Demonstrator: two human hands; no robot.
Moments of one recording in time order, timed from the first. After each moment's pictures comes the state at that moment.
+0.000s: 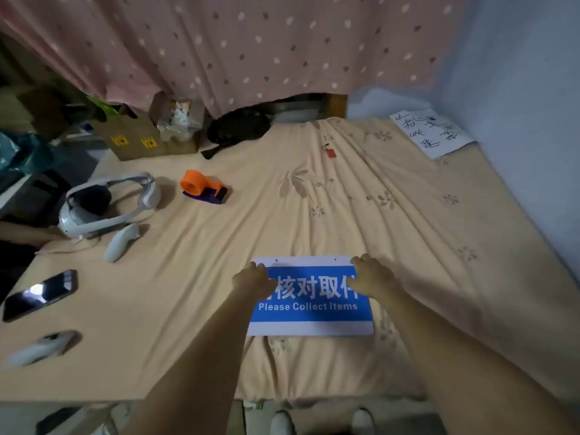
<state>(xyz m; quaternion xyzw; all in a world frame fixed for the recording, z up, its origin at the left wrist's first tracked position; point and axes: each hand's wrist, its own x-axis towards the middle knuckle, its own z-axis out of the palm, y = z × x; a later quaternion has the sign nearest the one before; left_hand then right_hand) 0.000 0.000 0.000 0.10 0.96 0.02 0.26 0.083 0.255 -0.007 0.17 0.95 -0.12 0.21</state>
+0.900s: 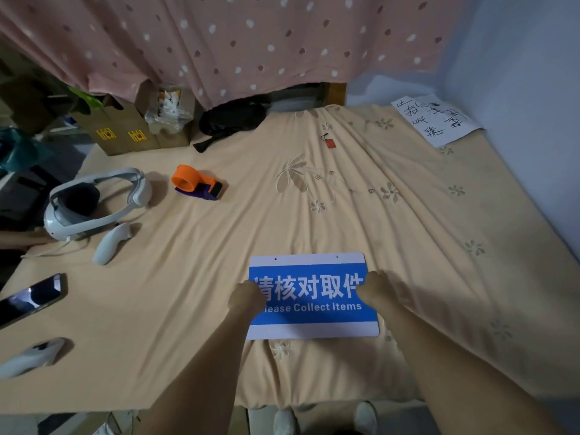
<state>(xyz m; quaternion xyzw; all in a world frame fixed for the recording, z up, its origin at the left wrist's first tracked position) 0.001 -0.016 -0.055 -0.03 0.95 0.11 0.28 0.092 0.251 -0.060 0.37 0.86 -0.29 0.17</state>
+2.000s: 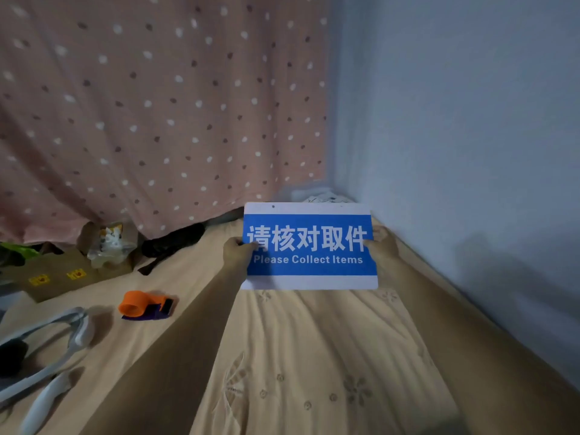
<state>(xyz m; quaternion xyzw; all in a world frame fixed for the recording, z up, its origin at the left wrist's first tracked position) -0.079 0.128 0.212 0.04 0.76 0.62 0.16 0.104 0.356 0.212 0.42 0.65 -0.57 -0.28</state>
